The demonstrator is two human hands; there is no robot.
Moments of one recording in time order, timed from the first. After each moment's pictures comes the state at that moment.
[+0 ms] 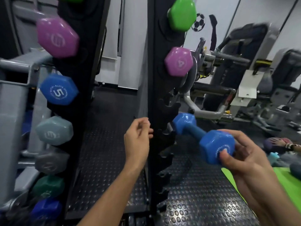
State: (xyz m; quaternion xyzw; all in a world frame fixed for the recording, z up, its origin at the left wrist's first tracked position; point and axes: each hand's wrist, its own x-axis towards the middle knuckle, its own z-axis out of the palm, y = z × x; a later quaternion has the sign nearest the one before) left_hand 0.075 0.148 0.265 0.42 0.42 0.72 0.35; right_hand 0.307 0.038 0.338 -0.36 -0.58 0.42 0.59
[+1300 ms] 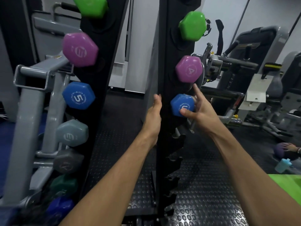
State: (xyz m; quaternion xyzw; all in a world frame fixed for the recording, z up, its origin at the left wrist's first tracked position) left_hand 0.066 0.176 0.338 0.49 0.32 0.63 0.50; right_hand 0.237 0.193 0.384 -0.40 -0.70 0.34 0.48
